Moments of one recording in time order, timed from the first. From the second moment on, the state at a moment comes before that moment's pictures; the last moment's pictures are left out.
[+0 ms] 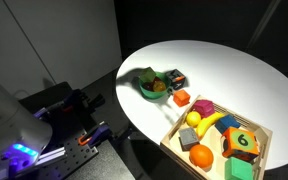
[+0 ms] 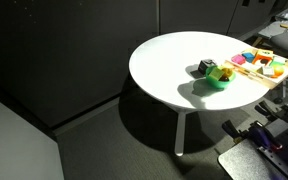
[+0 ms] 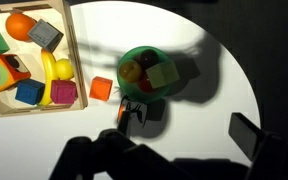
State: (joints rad) arm -0.03 -0.19 -0.06 -2.13 0.01 1.88 -0.10
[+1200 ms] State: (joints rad) arm -0.06 0.03 -0.07 -2.10 0.01 2.07 -0.07
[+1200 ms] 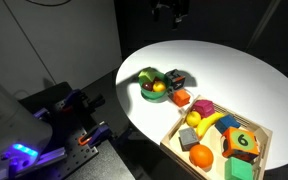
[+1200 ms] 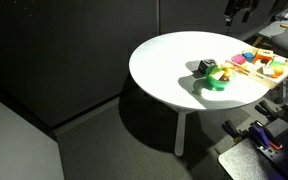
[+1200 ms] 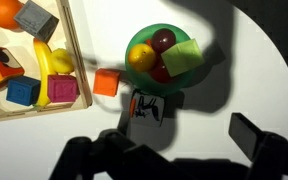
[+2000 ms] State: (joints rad) arm -0.06 0.14 -0.07 -2.10 0.01 2.11 -0.08
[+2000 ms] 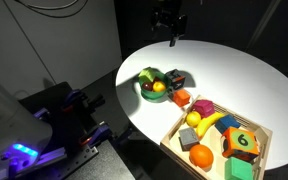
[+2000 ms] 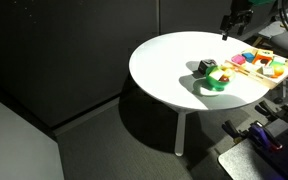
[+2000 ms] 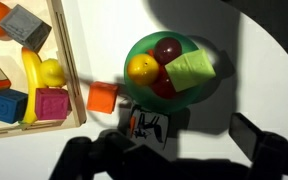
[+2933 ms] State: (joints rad) arm -0.06 0.25 -0.04 -2.21 0.00 2.25 -0.28
